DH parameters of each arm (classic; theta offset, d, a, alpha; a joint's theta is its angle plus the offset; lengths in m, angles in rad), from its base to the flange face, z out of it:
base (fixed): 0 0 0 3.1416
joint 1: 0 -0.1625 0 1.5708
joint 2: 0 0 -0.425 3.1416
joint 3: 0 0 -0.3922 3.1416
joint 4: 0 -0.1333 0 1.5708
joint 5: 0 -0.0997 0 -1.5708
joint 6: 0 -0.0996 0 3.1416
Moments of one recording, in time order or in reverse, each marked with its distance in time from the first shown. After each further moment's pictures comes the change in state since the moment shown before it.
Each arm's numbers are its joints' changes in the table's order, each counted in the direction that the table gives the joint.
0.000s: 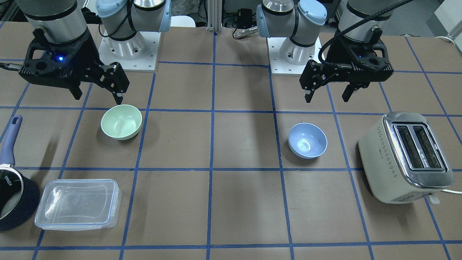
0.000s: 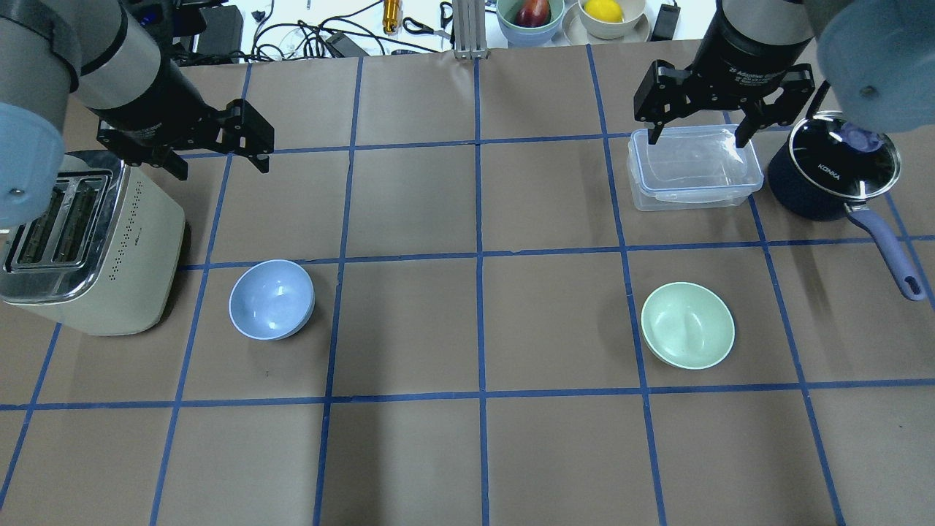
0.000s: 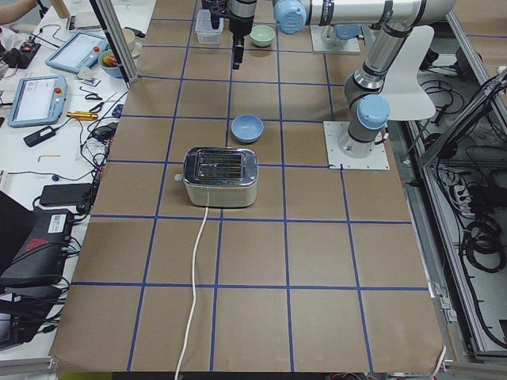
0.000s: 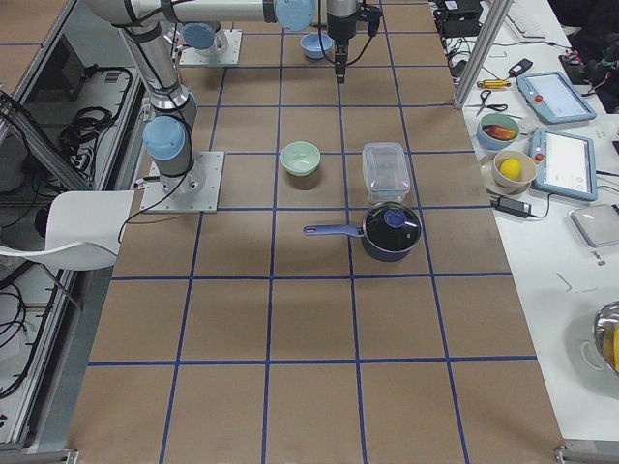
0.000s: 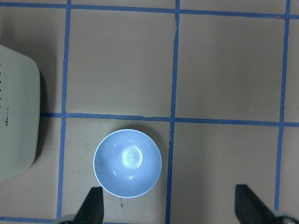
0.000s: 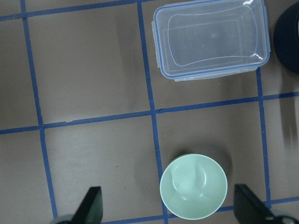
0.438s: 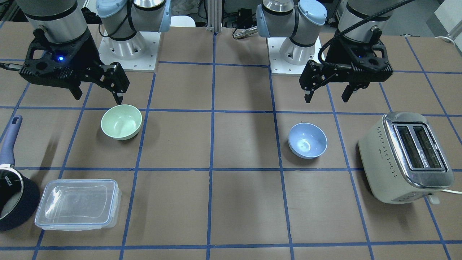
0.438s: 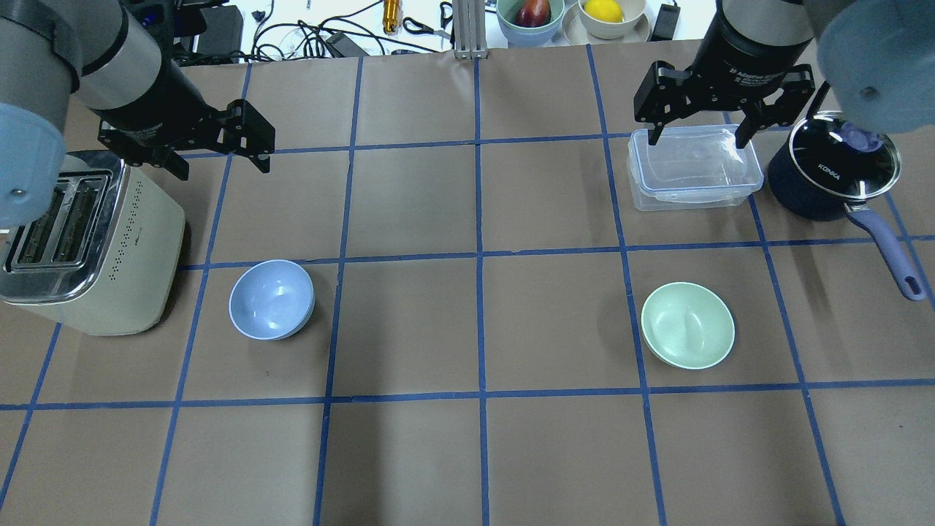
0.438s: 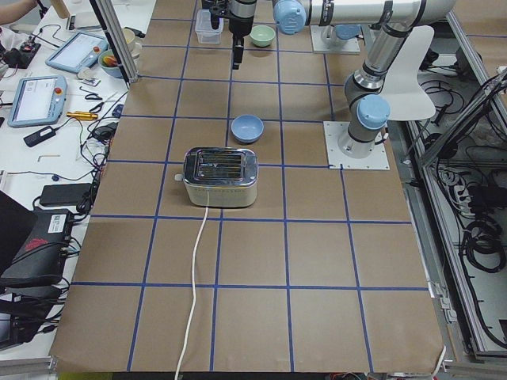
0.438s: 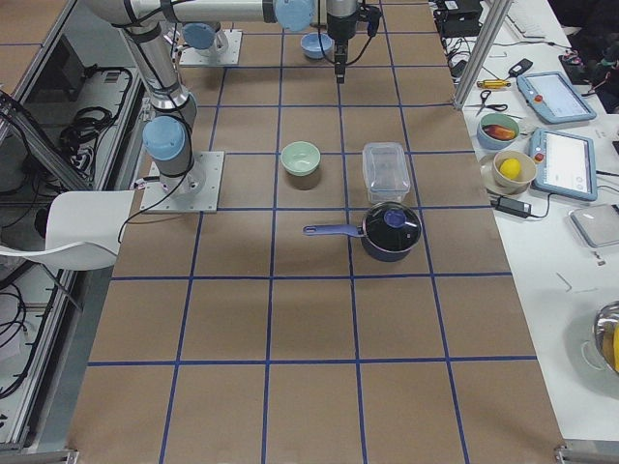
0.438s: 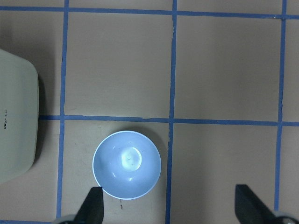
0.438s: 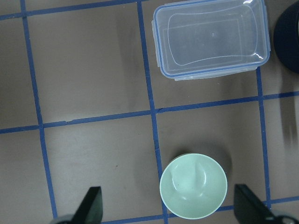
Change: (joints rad) left arm 0.000 0.001 -0.001 -0.001 0.003 0.000; right arm 0.000 0.001 0.002 0.000 0.000 0.000
